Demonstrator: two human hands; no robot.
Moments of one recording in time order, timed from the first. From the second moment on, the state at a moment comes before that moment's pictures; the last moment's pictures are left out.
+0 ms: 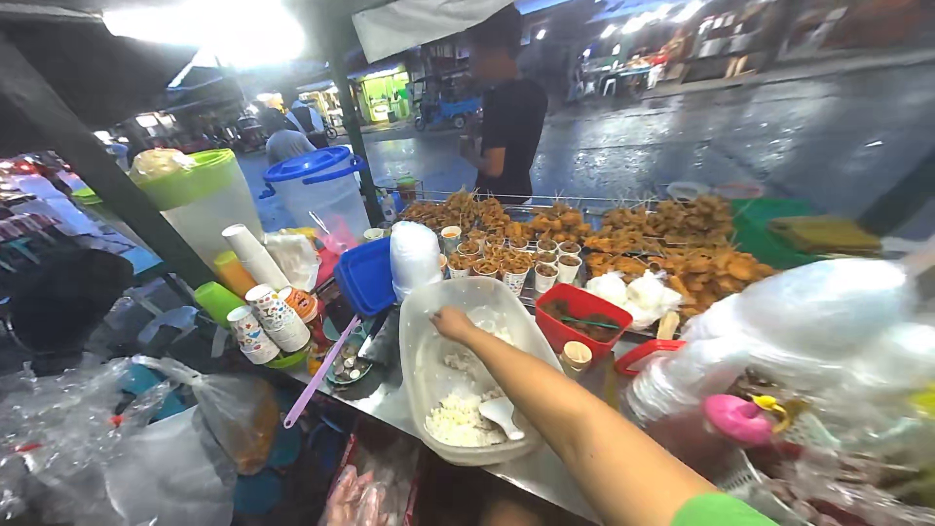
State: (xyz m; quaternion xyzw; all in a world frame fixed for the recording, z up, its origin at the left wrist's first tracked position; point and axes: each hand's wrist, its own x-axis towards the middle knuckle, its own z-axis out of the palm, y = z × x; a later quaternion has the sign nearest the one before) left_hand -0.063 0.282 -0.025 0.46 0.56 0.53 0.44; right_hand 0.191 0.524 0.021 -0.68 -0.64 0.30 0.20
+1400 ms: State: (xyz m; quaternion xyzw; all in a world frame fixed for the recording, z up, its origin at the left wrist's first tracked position) left_hand -0.005 0.329 0.028 0.46 0.52 0.56 0.45; right_hand 0.164 0.414 0.149 -0.47 -0.75 0.40 0.22
